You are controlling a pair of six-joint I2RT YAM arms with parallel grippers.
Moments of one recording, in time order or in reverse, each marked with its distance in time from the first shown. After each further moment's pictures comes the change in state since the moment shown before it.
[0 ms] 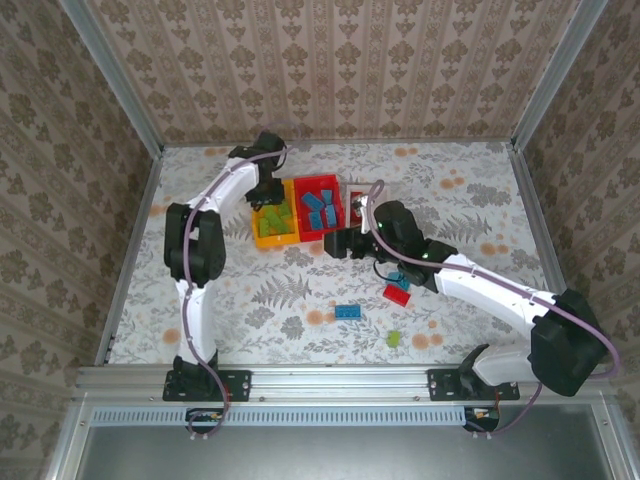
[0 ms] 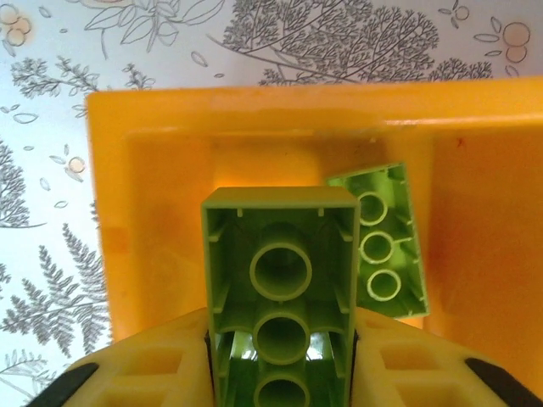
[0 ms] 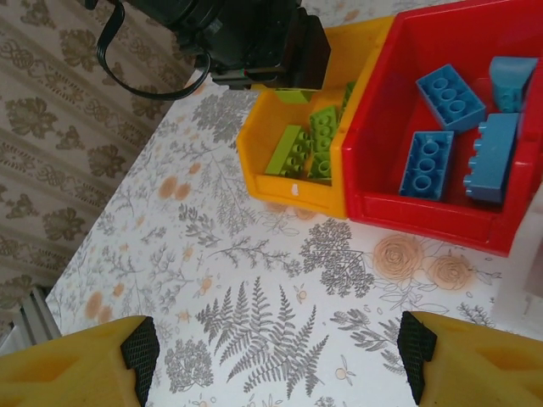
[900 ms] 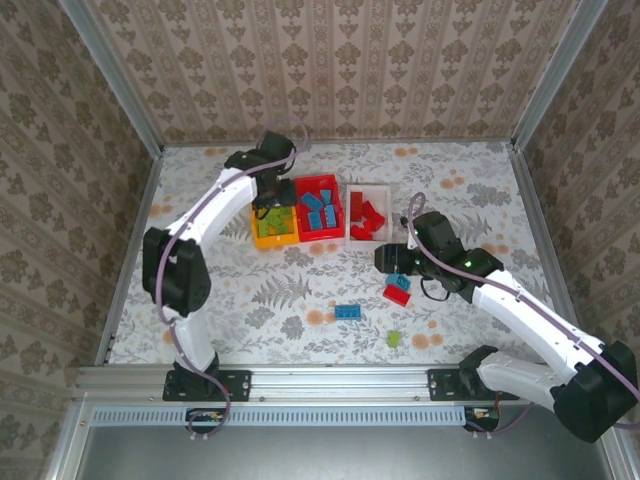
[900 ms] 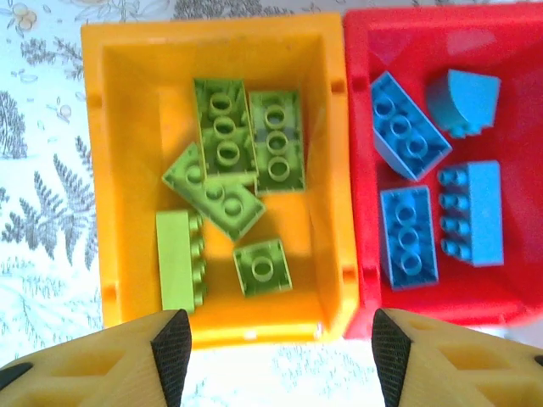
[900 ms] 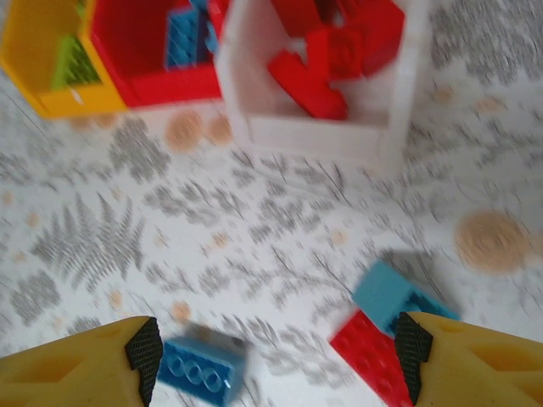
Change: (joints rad) left arm -0.125 -0.349 -0.240 0.042 0.011 -0.087; right arm -0.141 -0.260 -0.054 -0.598 0.138 -0.037
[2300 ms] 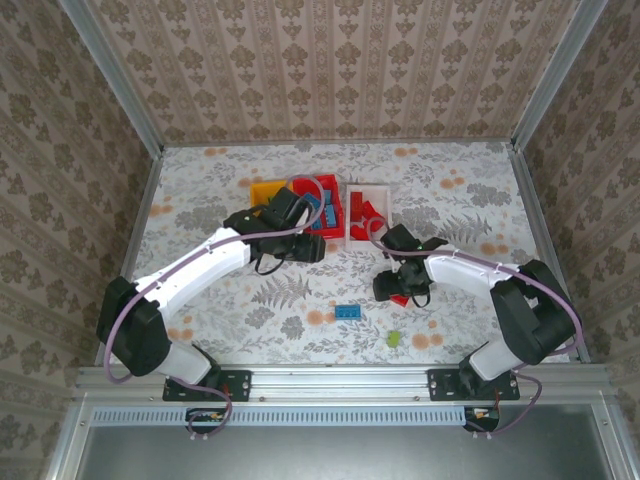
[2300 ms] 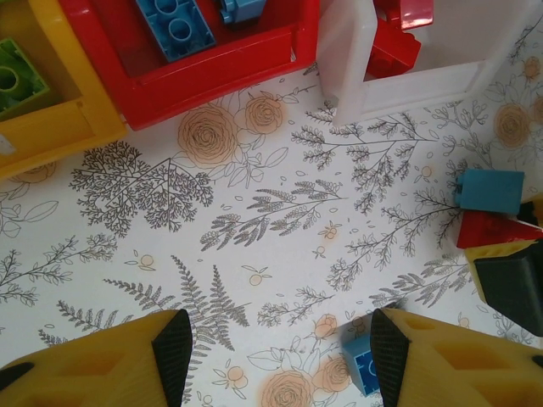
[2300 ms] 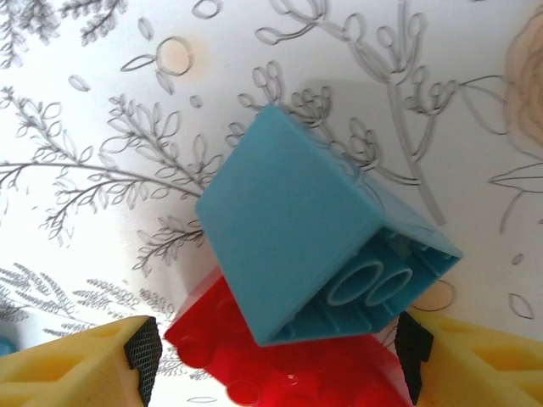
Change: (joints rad) left arm -0.254 -0.367 -0.470 0.205 0.204 0.013; right arm 0.013 0.457 -0.017 -0.039 0.000 -0.098
